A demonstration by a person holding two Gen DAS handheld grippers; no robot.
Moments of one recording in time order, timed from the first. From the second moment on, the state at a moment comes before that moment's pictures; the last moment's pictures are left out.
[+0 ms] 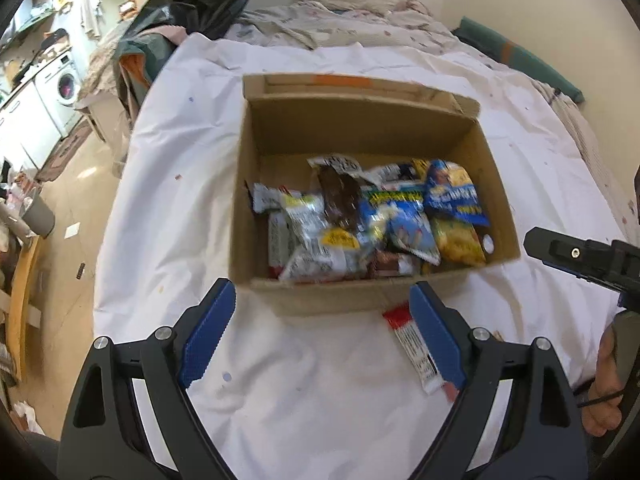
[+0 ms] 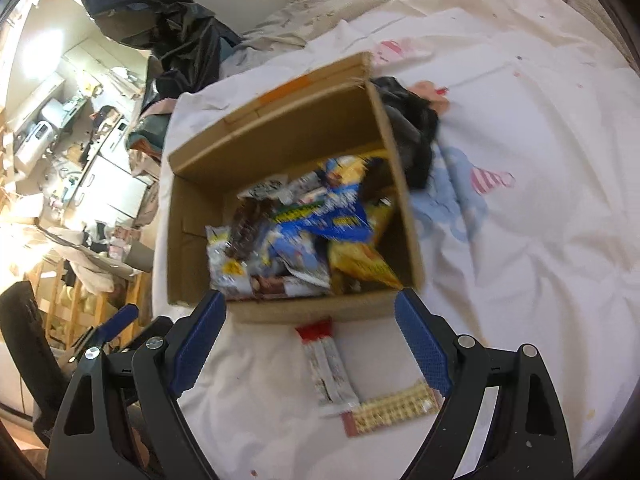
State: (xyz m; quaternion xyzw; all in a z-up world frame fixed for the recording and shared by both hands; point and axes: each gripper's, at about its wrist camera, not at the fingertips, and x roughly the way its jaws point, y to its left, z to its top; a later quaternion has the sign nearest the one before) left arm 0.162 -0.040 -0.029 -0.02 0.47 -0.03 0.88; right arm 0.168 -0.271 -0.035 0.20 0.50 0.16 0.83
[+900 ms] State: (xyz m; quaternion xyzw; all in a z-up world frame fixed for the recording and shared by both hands) left arm 0.147 -0.015 -0.088 -0.11 0.57 -0.01 0.82; right arm 0.128 -0.290 -0.152 0.25 0.65 0.04 0.71
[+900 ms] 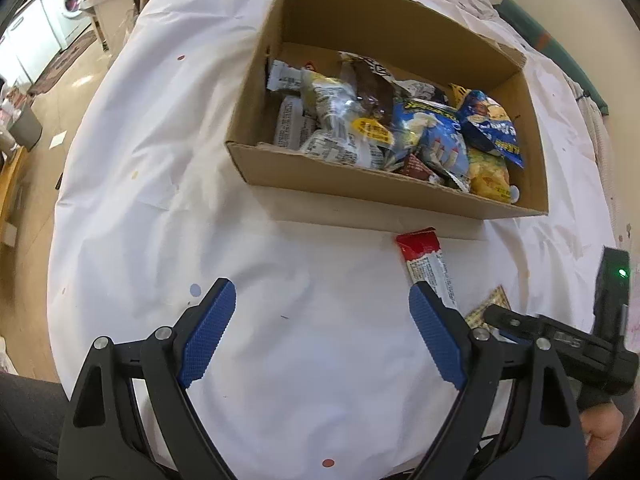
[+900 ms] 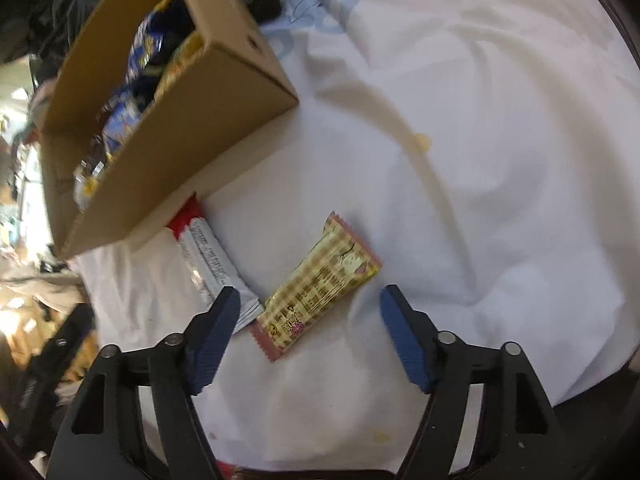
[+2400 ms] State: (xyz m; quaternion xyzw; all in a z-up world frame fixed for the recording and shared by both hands) left arm 0.161 -0.123 -0.146 -0.04 0.63 0.01 0.78; right arm 0.145 -0.305 -0.099 0.21 0.58 0.06 0.79
